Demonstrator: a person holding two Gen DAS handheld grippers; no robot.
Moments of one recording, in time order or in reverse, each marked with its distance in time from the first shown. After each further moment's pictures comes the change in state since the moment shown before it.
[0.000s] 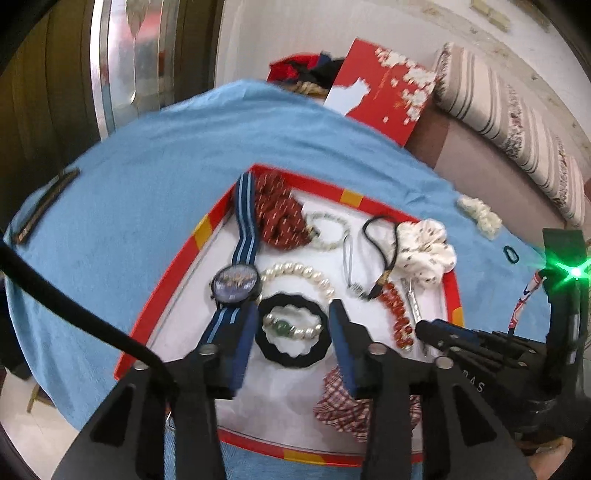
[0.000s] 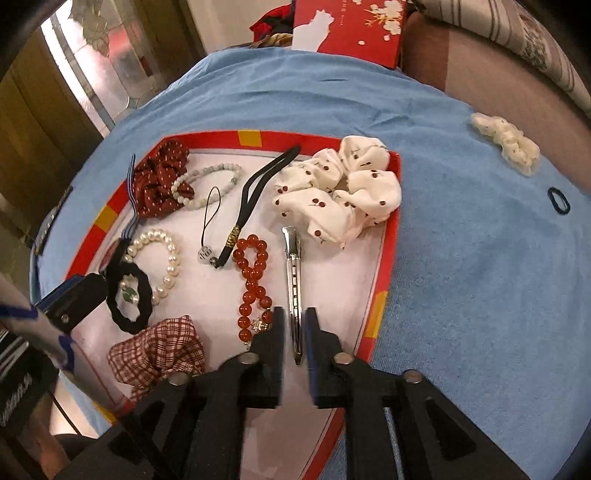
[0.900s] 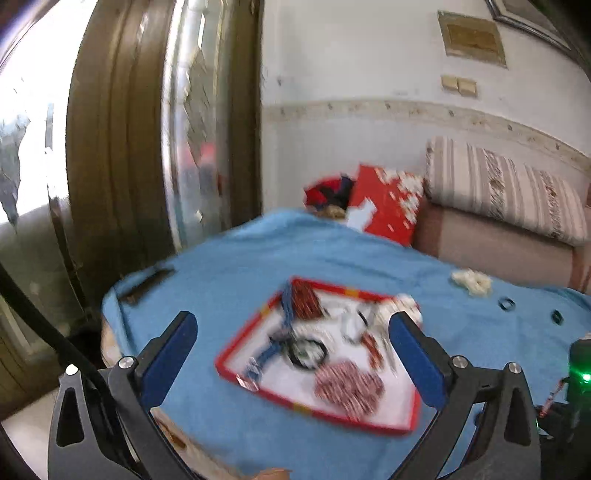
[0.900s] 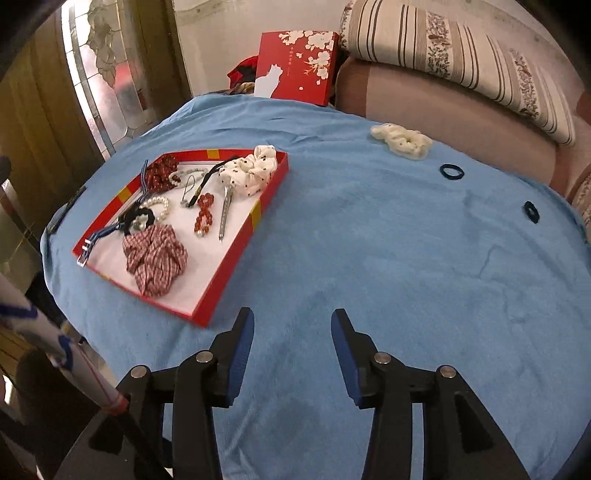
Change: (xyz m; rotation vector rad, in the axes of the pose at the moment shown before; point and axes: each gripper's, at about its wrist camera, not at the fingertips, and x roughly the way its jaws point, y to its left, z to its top) left arm -0.167 -0.063 -0.065 0.042 -0.414 0.201; right arm -0.126 -0.053 -0.126 -0.013 -0.174 -0.118
